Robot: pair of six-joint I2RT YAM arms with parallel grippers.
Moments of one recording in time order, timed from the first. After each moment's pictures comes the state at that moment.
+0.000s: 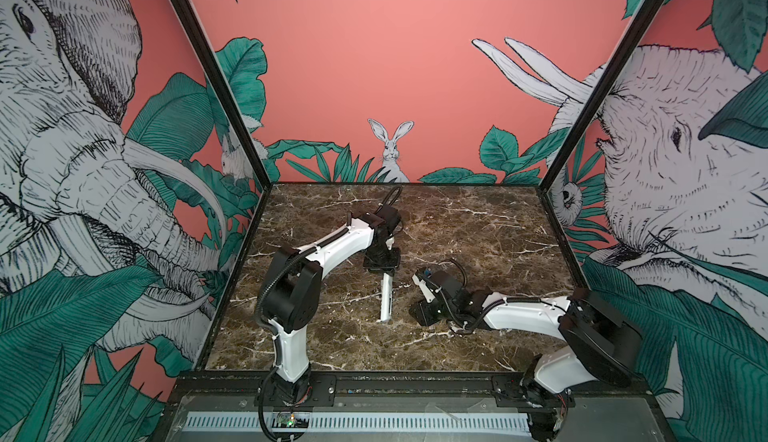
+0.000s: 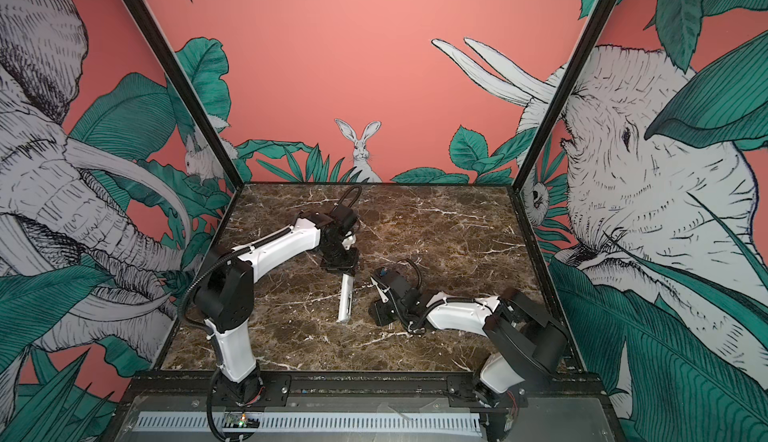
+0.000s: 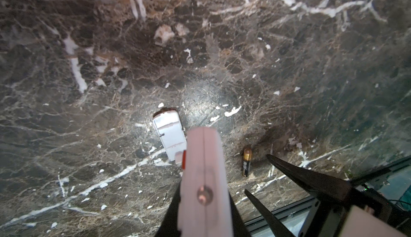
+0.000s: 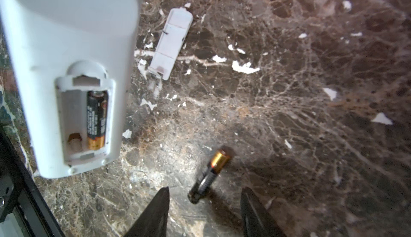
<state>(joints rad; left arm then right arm) -0.62 1.83 1.45 -1.02 0.25 -0.47 0.94 1.52 0.68 -0.08 -0.10 0.48</state>
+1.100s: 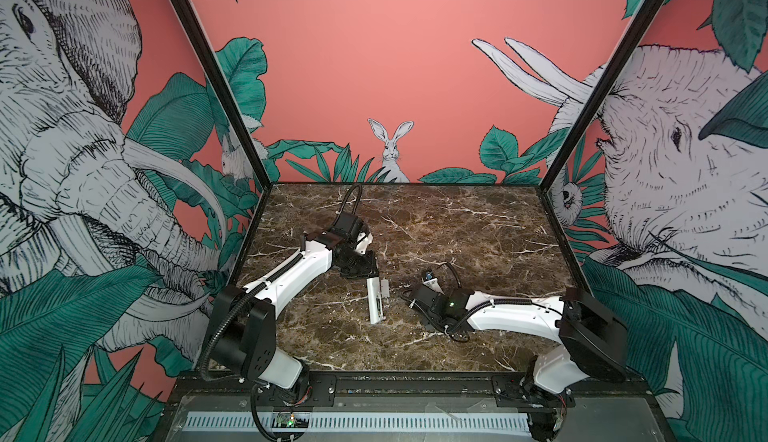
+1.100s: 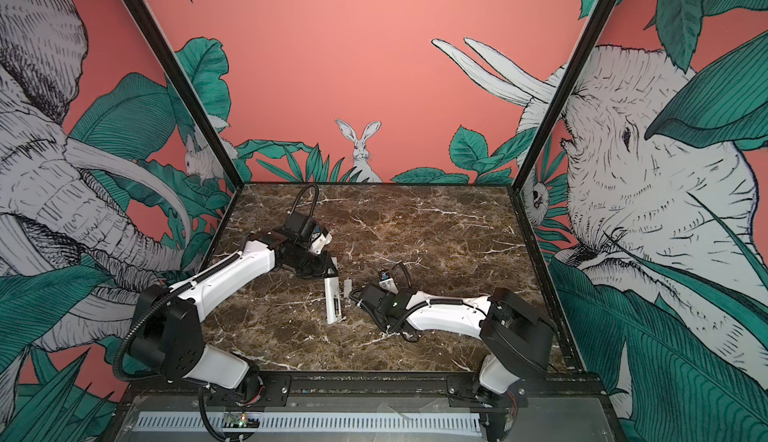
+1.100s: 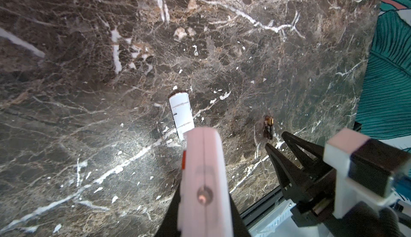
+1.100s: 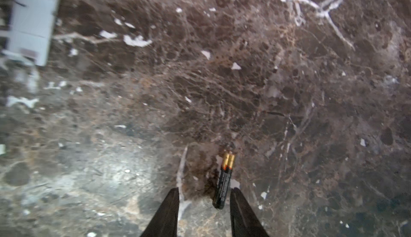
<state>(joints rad) -0.47 1.49 1.10 -0.79 0.42 -0.41 1.08 1.57 0.86 -0.60 0.42 0.74</state>
